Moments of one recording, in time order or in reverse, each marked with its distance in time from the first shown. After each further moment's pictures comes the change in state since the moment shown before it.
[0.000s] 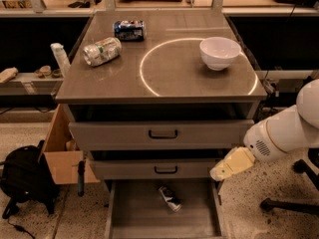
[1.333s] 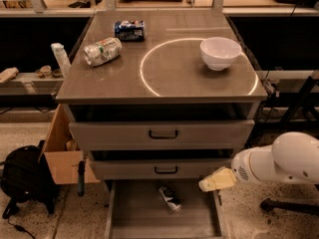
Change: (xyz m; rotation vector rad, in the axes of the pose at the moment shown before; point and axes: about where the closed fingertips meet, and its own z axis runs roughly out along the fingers) arm 0.040 -0.030 0.094 0.104 -0.110 0.113
